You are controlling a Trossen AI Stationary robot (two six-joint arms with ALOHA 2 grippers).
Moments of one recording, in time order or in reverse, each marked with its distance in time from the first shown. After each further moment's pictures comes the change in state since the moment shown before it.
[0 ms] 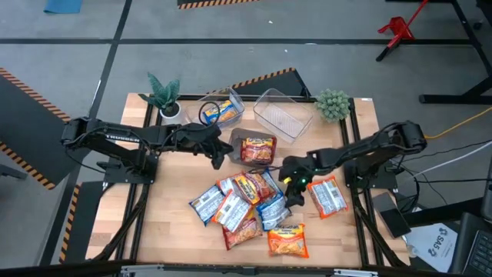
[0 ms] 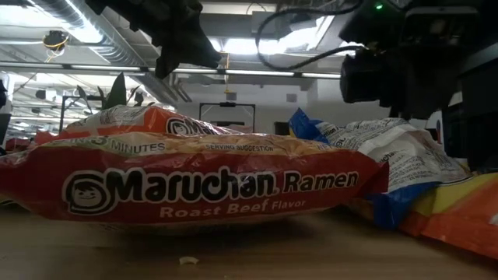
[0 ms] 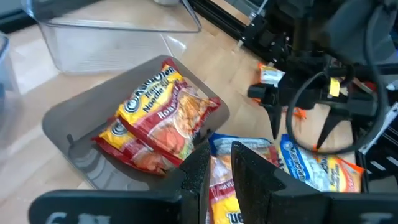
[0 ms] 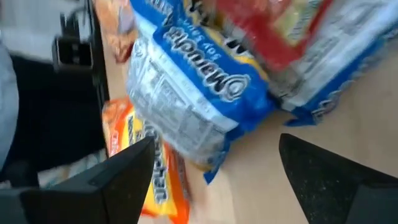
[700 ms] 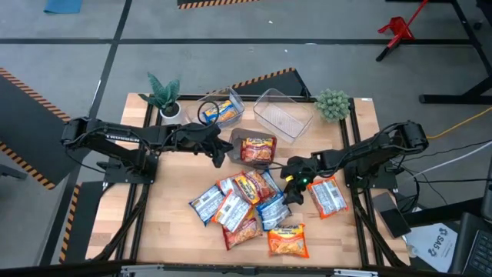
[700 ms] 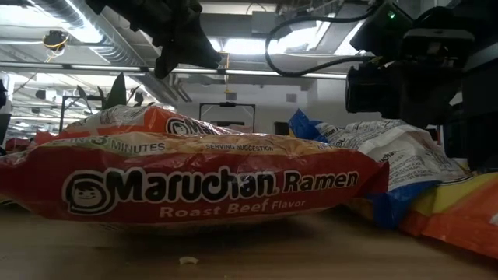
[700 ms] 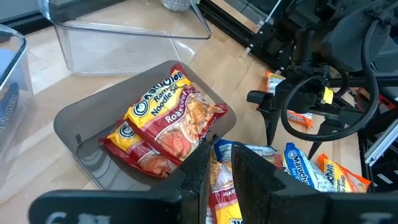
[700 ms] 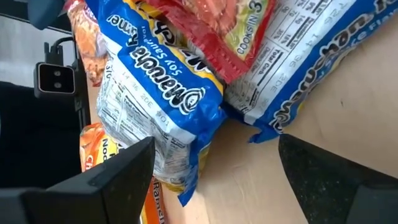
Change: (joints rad) left arm 0.000 0.000 0.000 0.003 -0.038 -0.029; right arm 0.003 -0.012 -0.101 0.157 0.089 0.041
